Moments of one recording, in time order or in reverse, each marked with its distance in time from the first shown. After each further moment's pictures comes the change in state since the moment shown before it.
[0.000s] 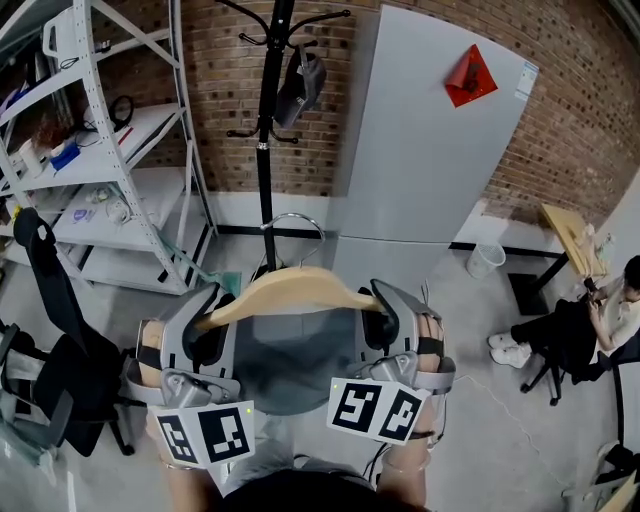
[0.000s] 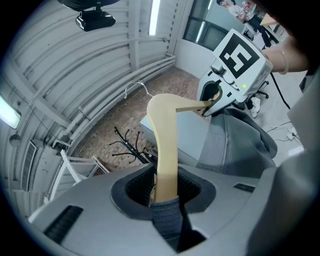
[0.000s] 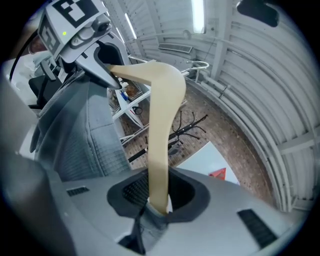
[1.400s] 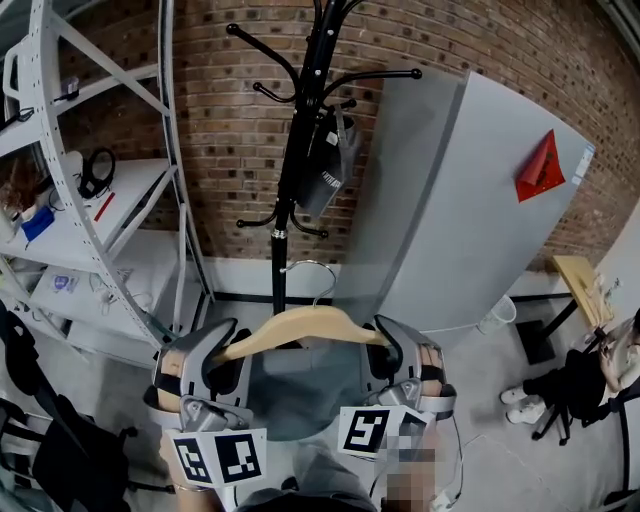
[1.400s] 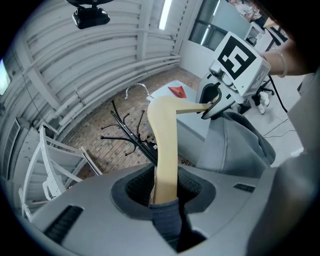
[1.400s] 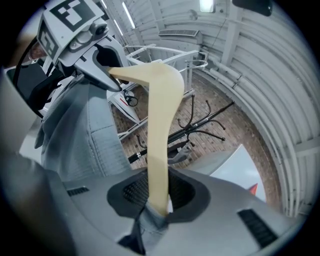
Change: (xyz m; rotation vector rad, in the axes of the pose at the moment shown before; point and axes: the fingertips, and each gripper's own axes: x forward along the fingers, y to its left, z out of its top) left arm 0.243 0.081 -0.138 -0.049 -0.067 -0.037; right arm 0.279 0.010 0.057 -0.008 0.045 0.009
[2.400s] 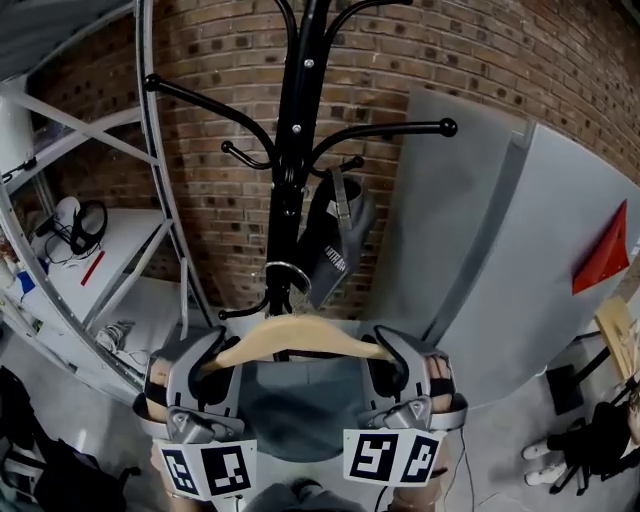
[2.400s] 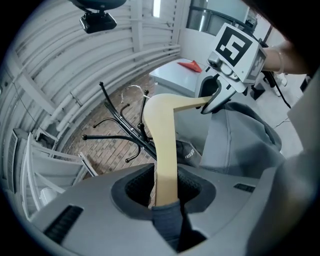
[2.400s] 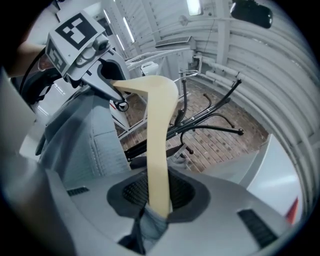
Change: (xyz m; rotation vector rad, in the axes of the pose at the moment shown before) left arm 0.207 0.060 0.001 0.074 0.033 0.119; right arm 0.196 -0.097 -0.004 0.009 -0.192 0.012
